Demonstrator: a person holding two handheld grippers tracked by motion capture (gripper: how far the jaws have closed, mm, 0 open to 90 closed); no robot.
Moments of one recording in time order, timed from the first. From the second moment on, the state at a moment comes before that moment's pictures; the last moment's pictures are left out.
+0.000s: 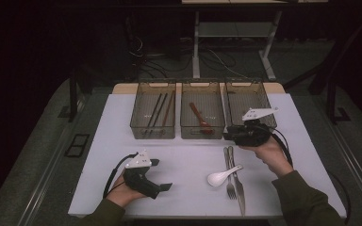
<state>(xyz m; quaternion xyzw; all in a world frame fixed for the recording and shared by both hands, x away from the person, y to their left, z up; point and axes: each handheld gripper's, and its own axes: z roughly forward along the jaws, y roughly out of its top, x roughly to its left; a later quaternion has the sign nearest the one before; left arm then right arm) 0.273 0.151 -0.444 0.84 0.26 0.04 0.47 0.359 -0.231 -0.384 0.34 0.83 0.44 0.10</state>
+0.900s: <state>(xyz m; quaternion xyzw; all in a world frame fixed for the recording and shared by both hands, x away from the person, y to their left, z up) 0.272 0.151 -0.444 0.85 0.25 0.04 0.47 0.303 -0.241 -0.410 0.28 0.85 0.44 0.04</state>
